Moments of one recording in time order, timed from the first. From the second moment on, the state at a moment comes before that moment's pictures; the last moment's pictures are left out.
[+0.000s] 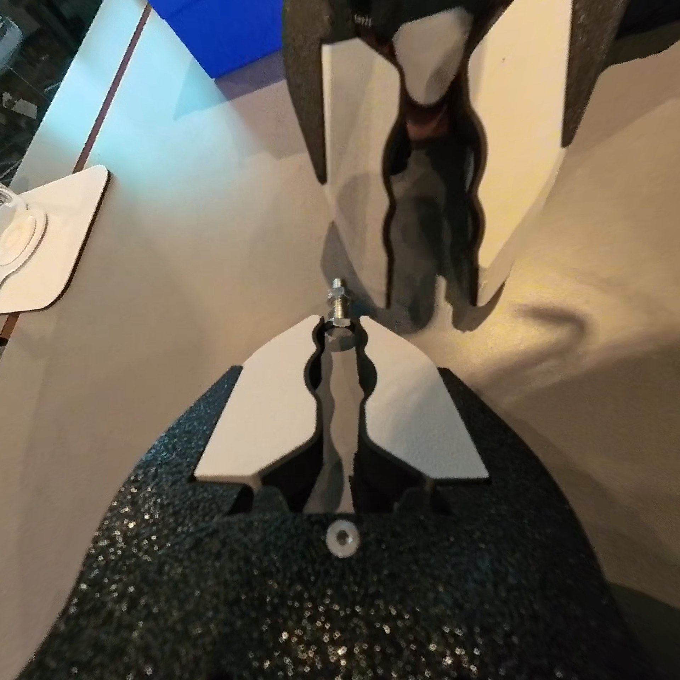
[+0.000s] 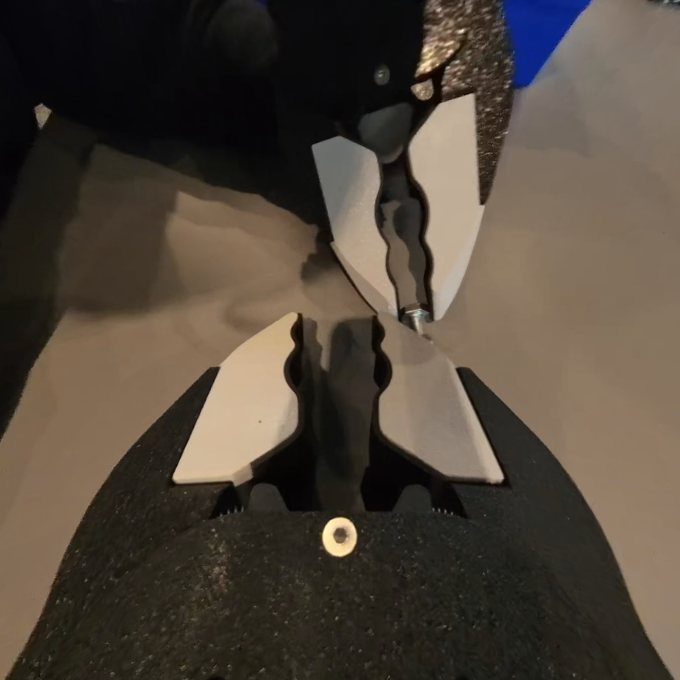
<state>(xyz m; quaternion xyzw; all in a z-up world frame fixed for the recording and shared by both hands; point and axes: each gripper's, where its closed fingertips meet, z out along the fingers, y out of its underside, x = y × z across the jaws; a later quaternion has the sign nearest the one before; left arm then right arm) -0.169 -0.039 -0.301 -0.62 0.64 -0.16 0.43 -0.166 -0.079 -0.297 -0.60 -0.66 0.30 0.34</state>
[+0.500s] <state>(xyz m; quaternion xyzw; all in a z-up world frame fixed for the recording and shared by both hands) -0.168 -0.038 -0.303 -0.62 0.64 -0.17 0.42 -0.167 -0.067 -0.293 -0.61 -0.64 0.27 0.38</state>
